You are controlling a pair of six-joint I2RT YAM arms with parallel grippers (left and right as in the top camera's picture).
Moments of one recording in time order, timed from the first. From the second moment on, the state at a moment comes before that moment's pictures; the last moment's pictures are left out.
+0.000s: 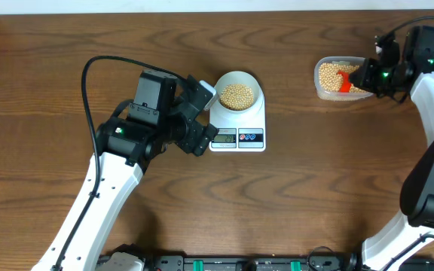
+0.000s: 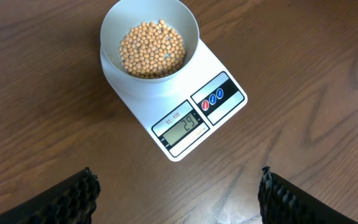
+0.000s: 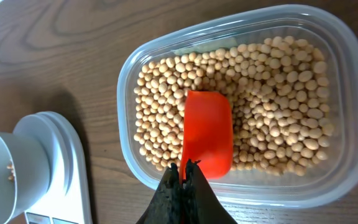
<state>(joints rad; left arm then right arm) -0.33 1.30 1.19 -0.83 0.31 0.28 -0.22 1.91 1.48 -0.68 -0.49 0.11</state>
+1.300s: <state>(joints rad) -0.33 1.30 1.19 -0.83 0.31 0.28 -0.29 1.91 1.40 -0.58 -0.60 0.21</state>
